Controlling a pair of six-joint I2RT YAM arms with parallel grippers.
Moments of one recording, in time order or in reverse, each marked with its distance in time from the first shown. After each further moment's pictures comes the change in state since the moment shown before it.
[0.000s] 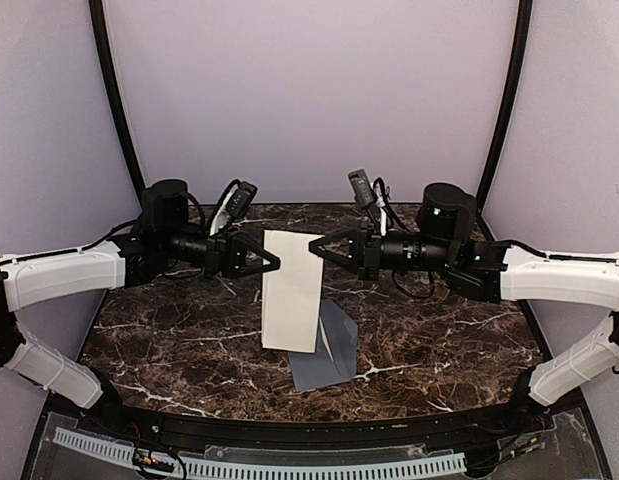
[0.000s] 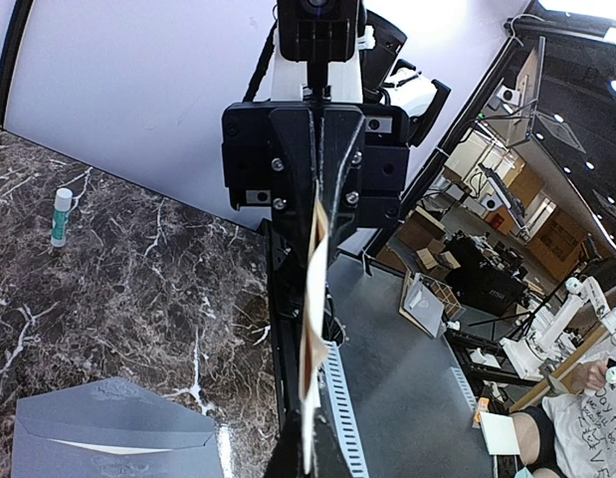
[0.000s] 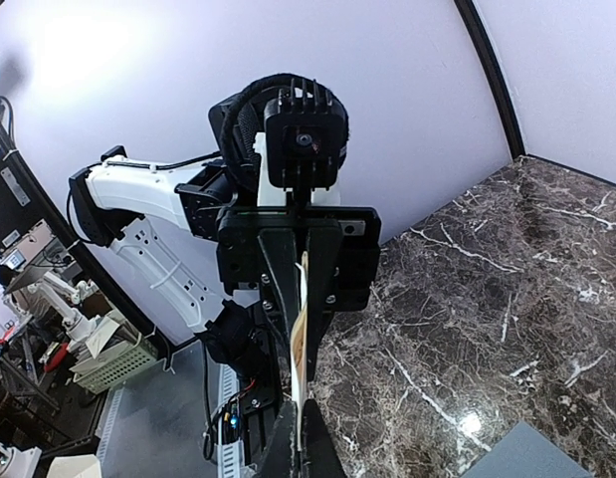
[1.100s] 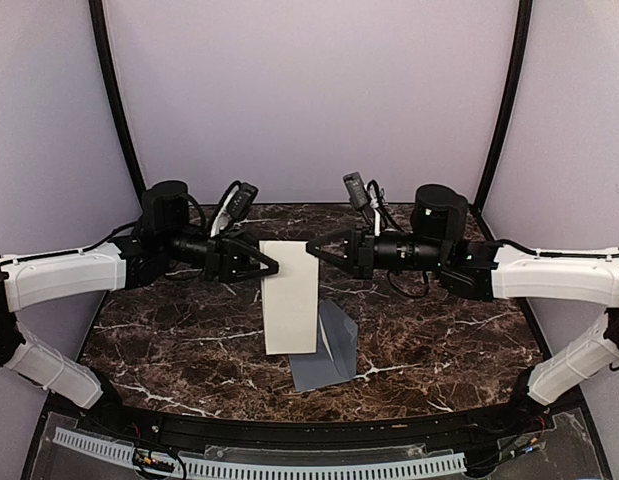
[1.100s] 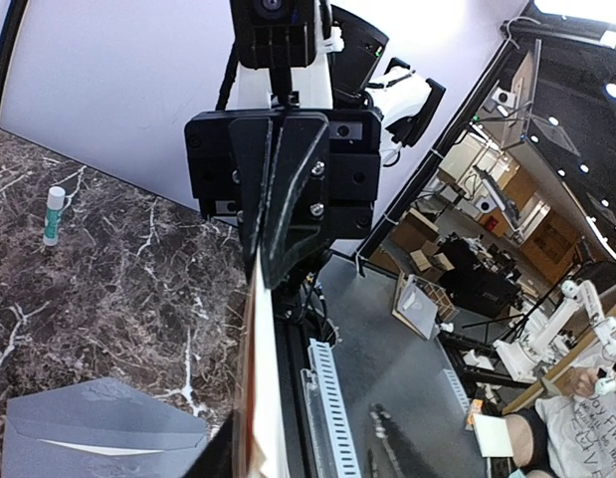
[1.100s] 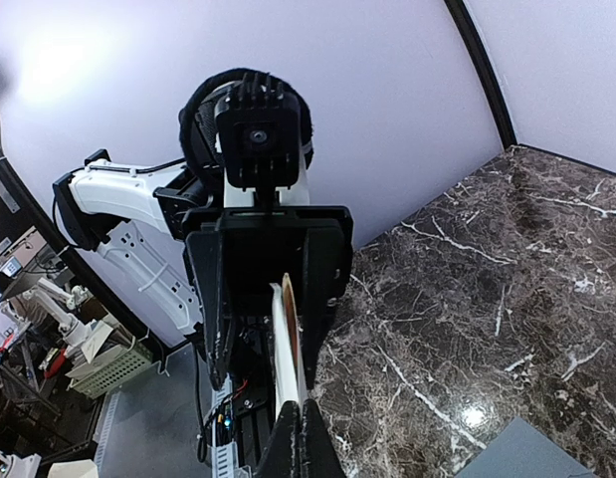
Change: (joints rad) left arm -0.009 0.000 -0.008 0.023 0.004 -0.023; right arm -0.013 0.035 0.003 0.019 -0.005 0.018
